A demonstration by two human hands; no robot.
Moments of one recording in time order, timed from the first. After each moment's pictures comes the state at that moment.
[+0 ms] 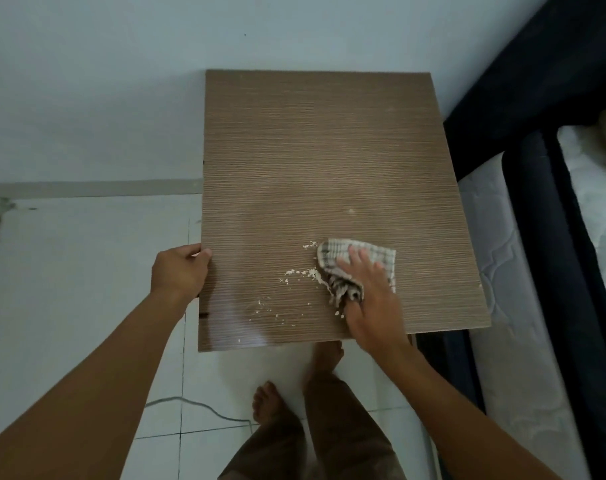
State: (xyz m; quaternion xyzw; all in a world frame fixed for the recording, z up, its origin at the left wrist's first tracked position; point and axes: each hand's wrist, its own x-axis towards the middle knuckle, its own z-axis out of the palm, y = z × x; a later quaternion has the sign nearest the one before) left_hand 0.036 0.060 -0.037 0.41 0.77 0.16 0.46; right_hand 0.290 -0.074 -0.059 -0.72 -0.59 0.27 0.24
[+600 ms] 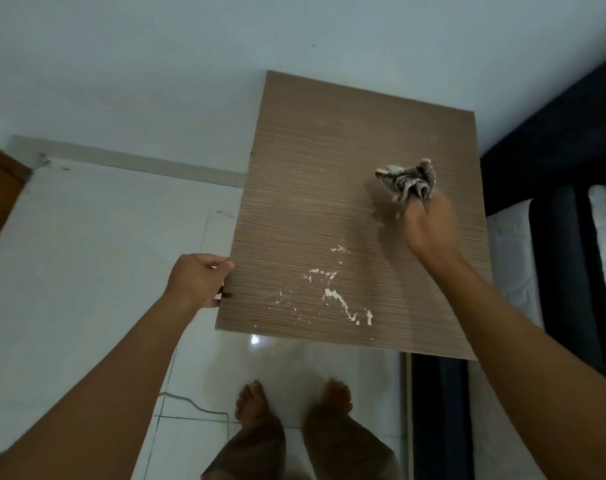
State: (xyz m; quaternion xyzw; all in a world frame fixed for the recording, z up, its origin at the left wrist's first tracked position) left_hand 0.012 0.021 -0.031 0.31 0.74 0.18 0.56; right_hand 0.324 0.056 0.010 -0.79 -0.50 0.23 0.29
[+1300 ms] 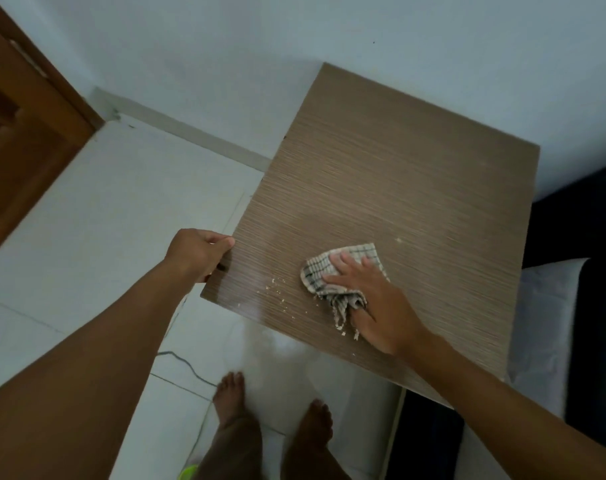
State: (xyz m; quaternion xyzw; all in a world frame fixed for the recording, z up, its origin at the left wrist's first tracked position) left_hand 0.028 0.008 -0.038 0.26 0.81 0.22 0.48; right_hand 0.328 -0.010 -0.057 -0.44 -0.81 0.37 0.10
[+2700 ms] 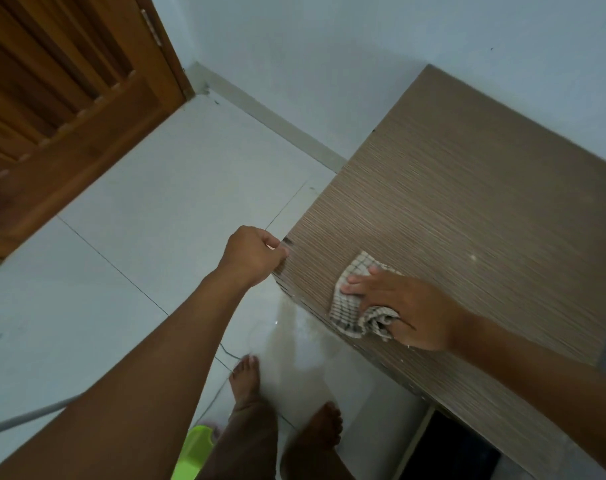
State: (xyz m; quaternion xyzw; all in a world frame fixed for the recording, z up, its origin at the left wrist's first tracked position) left_hand 0.025 -0.049 -0.040 0.29 0.84 0.20 0.41; right_hand 0.294 0.017 -0.043 -0.15 -0.93 0.33 -0.04
